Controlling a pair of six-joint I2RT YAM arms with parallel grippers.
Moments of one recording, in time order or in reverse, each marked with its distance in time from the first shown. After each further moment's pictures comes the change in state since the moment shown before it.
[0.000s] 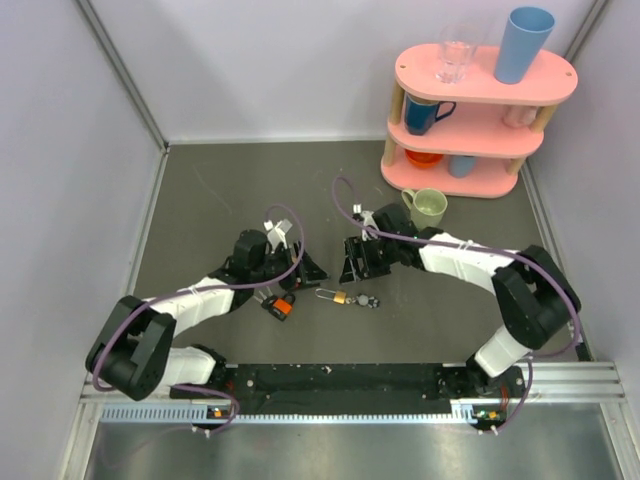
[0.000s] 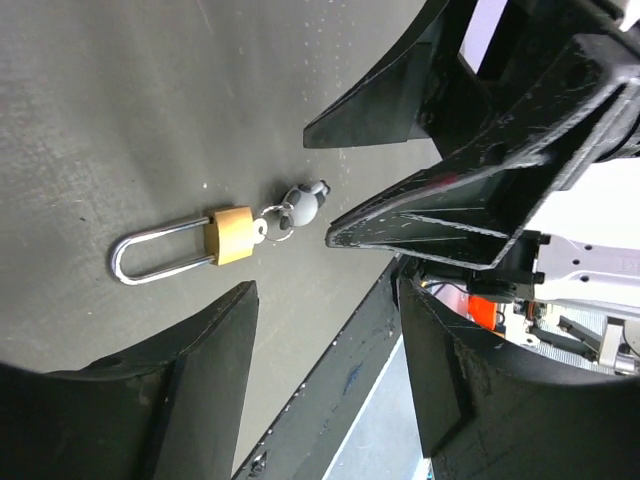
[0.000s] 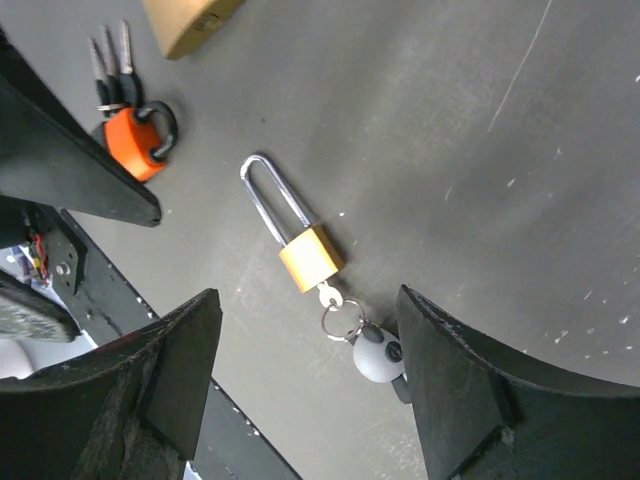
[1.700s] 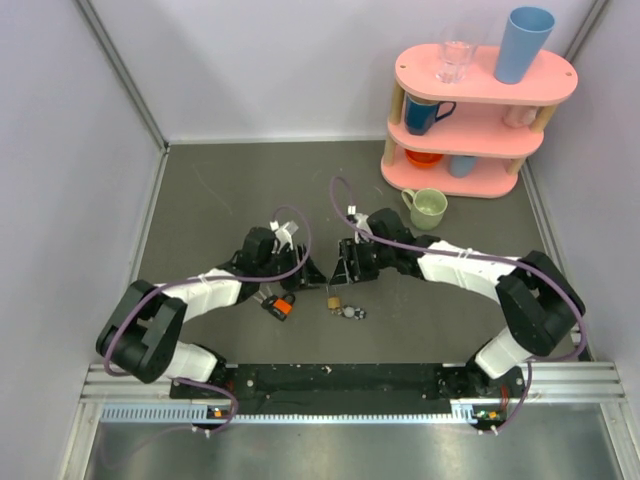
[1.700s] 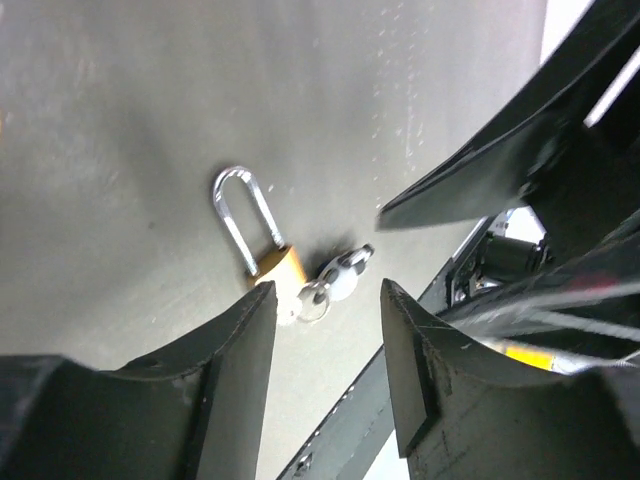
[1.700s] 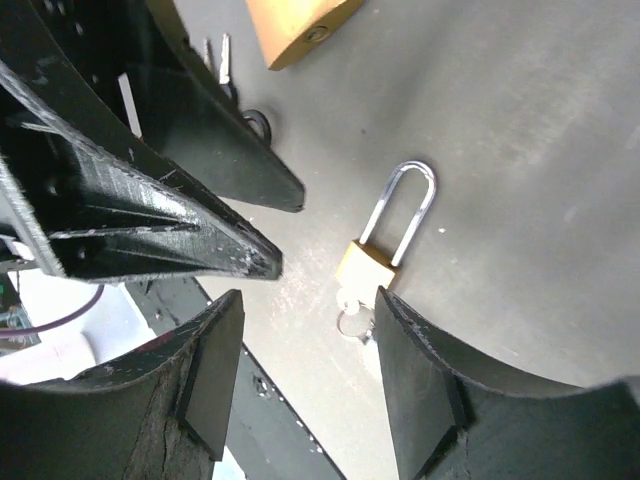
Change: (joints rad) left arm -0.016 0.118 0.082 -0.095 -0.057 0.115; right arm 0.080 -0.001 -0.033 0.133 -0.048 0.140
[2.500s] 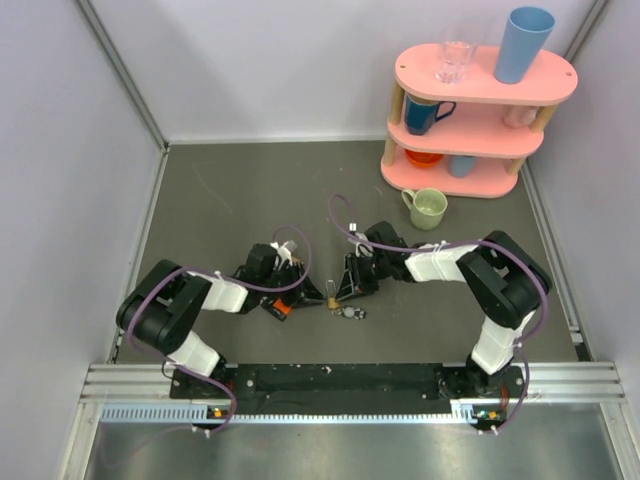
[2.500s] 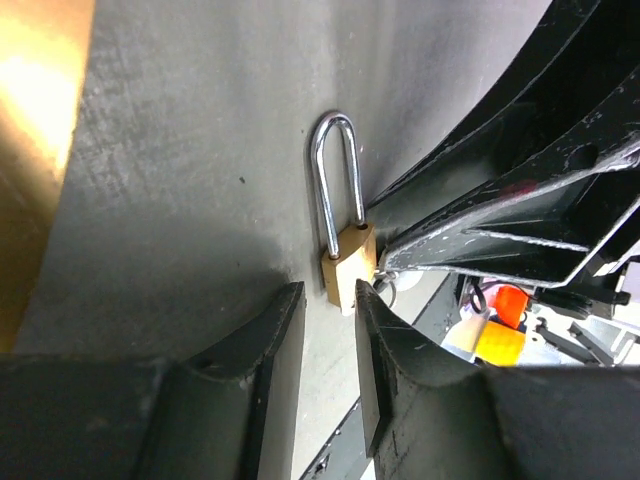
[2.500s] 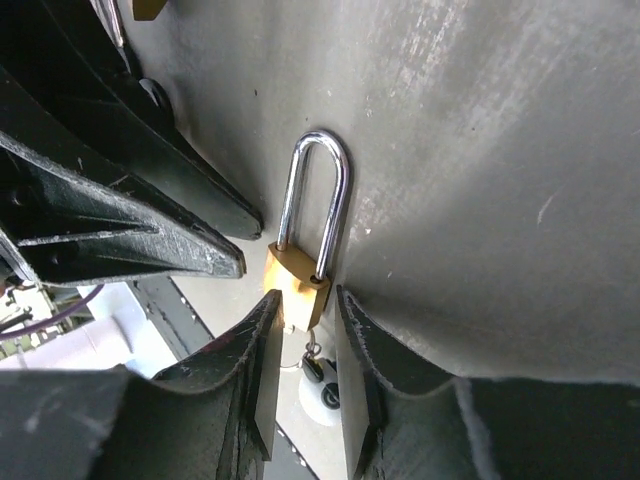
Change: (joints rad) left arm 0.000 0.145 -0.156 0.213 0.026 -0.107; right arm -0.052 0.191 -0.079 0.140 -0.111 0.078
